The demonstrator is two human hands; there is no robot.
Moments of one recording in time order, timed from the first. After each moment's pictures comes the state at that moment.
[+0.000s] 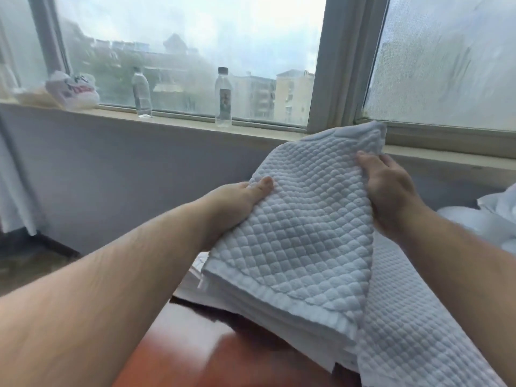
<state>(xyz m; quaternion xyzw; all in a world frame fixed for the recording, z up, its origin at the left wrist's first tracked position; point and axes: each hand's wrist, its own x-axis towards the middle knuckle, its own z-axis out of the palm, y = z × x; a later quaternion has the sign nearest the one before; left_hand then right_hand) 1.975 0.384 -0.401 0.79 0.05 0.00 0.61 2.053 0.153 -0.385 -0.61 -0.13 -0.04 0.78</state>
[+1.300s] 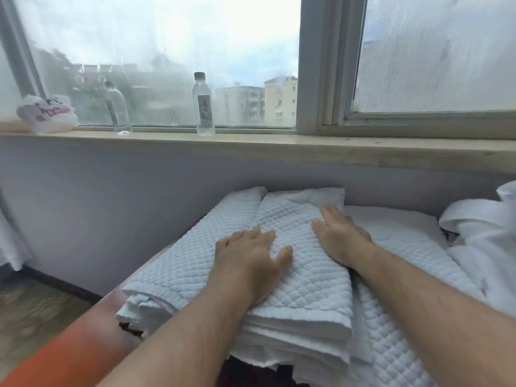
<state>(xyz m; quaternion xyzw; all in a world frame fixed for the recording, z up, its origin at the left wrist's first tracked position) 2.039 0.355 -0.497 0.99 0.02 0.08 0.14 2.137 0.173 -0.487 -0.97 -0.10 -0.03 0.24</state>
